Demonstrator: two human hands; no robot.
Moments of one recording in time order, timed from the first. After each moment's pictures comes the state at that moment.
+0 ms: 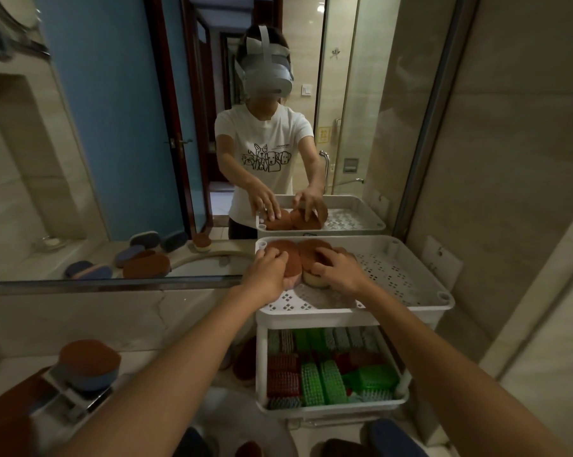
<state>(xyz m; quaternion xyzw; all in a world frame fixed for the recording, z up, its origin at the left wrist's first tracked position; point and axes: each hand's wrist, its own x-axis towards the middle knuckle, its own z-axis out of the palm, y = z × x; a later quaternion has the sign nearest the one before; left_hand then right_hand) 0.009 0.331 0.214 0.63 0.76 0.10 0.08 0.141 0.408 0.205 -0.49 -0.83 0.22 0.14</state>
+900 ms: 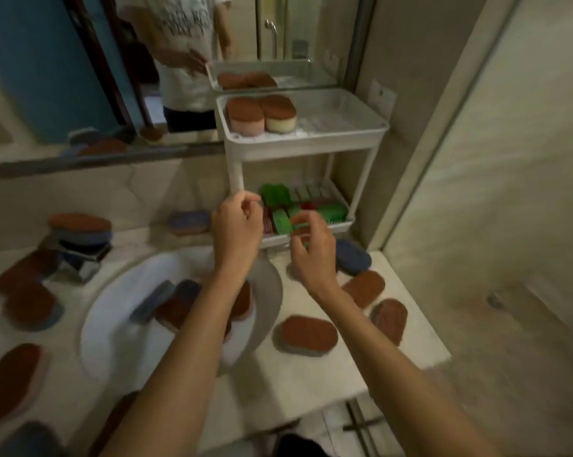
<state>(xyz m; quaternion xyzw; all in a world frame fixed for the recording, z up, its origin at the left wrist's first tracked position) 0.081 0.139 0.143 0.47 0.72 0.49 0.13 0.189 0.155 0.092 -0.48 -0.69 0.27 0.48</state>
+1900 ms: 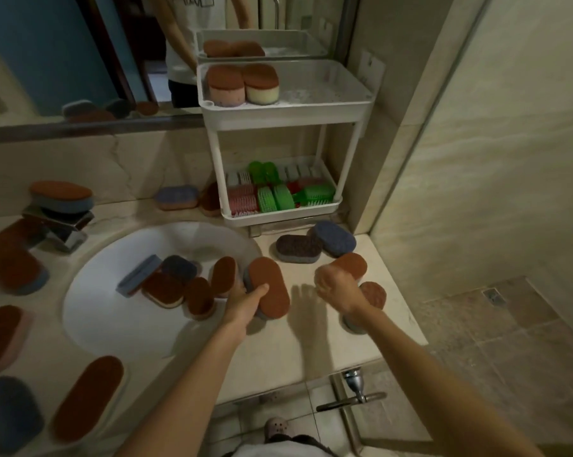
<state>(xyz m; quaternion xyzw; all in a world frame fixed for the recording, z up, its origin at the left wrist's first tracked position) 0.143 0.088 0.006 0.19 0.73 0.42 0.51 0.318 0.171 -0.026 -0.53 -0.79 0.29 0.11</state>
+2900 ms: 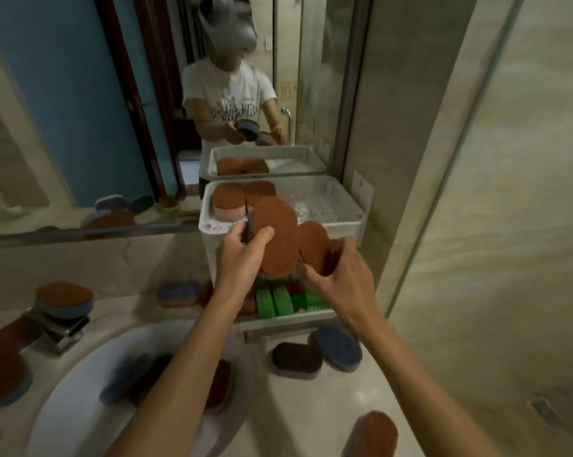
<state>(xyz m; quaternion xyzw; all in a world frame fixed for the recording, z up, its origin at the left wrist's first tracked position) 0.131 0.221 0.202 0.38 0.62 0.63 0.29 0.279 0.263 0.164 -0.52 -0.75 0.16 0.37</state>
